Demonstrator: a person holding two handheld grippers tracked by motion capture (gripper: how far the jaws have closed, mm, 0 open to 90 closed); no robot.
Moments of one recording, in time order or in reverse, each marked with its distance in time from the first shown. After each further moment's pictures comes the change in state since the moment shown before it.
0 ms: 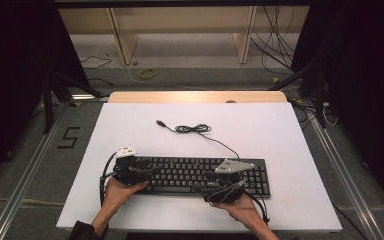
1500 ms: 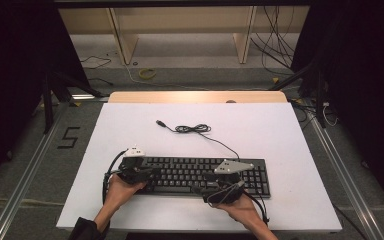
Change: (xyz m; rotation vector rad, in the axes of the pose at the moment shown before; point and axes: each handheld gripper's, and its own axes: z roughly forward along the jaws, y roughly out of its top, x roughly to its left) left arm -0.006 0.005 0.010 0.122 -0.025 0.089; right arm 0.001 -0.001 0.001 0.007 0.005 0.002
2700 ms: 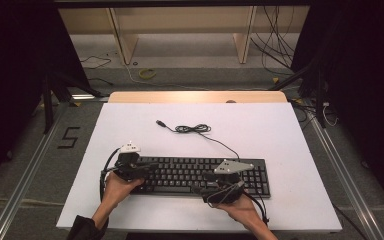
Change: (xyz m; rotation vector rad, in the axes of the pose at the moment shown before) left arm 0.009 0.004 -0.007 -0.037 0.000 -0.051; right arm 0.001 0.000 0.000 -0.007 -0.002 -0.005
